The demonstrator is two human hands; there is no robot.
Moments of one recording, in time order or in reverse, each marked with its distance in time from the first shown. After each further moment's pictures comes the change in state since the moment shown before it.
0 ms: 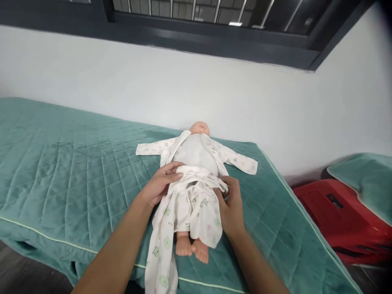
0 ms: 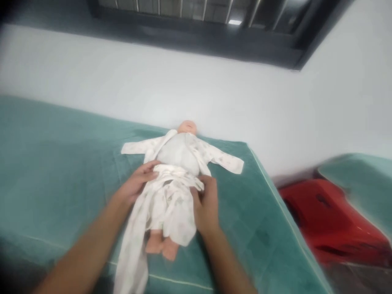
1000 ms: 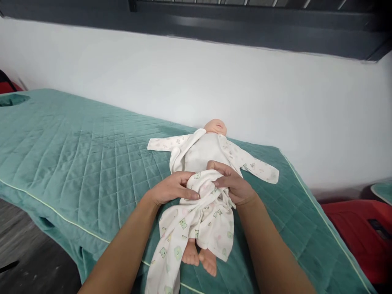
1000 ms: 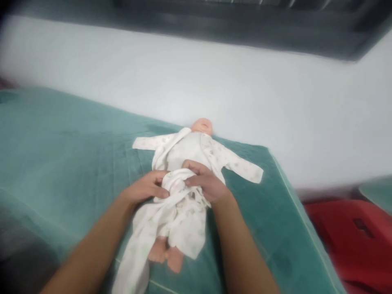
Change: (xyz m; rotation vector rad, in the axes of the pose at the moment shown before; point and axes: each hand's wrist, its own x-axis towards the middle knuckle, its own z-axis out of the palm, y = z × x) left_hand -0.007 0.003 -0.006 0.256 -0.268 -0.086; right_hand 0.088 -0.021 0.021 0.840 -1.001 0.432
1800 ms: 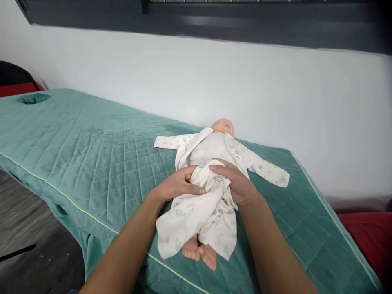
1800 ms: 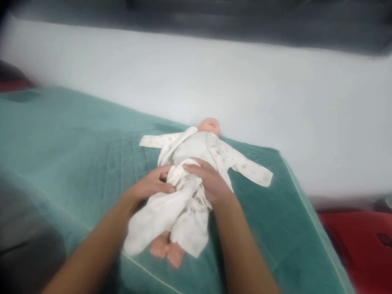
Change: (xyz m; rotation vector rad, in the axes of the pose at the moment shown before) left_hand -0.002 -0.001 0.008 -0.116 0.078 0.074; right_hand 0.009 0.003 0.016 0.042 0.136 0.044
